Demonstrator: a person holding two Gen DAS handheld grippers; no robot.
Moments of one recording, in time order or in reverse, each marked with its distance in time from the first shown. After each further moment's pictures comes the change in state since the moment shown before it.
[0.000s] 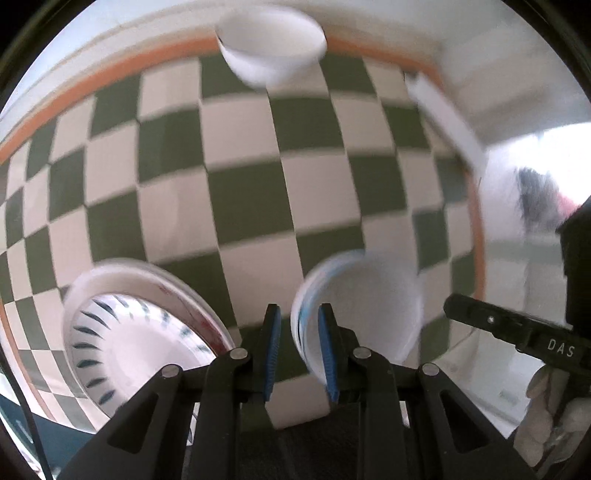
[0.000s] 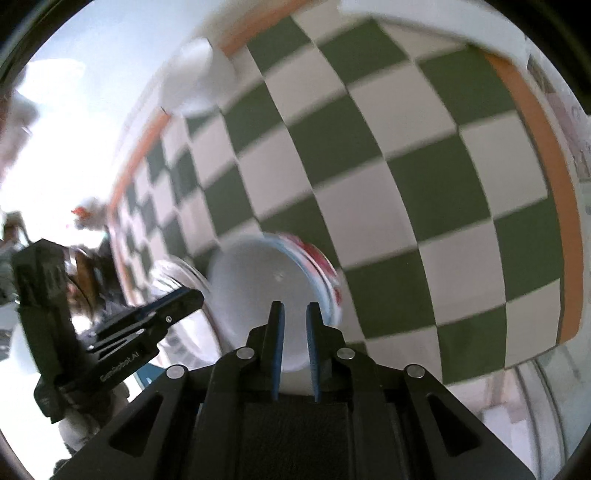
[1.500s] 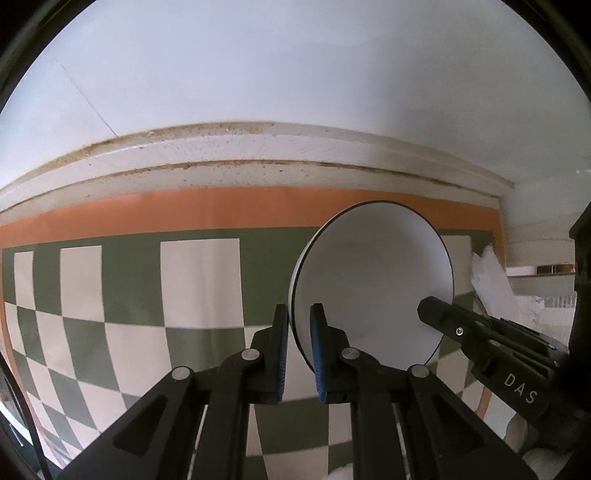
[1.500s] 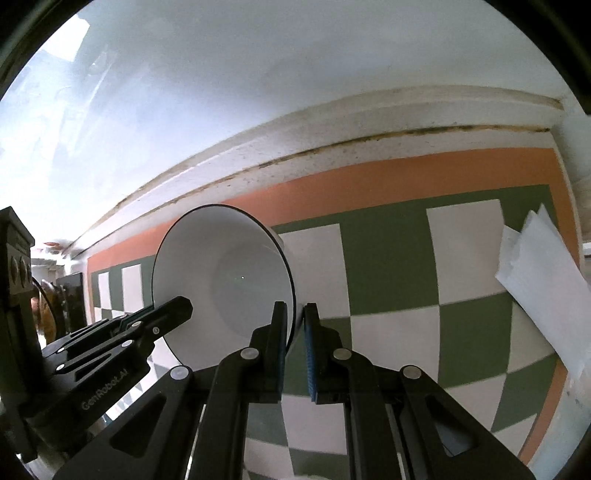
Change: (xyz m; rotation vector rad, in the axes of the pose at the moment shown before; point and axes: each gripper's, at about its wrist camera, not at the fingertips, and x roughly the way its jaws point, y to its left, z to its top) left arm 0.004 0.043 0.183 -0.114 -0.161 0.071; right arm 0.051 0.120 0.218 -0.263 -0.138 -0.151
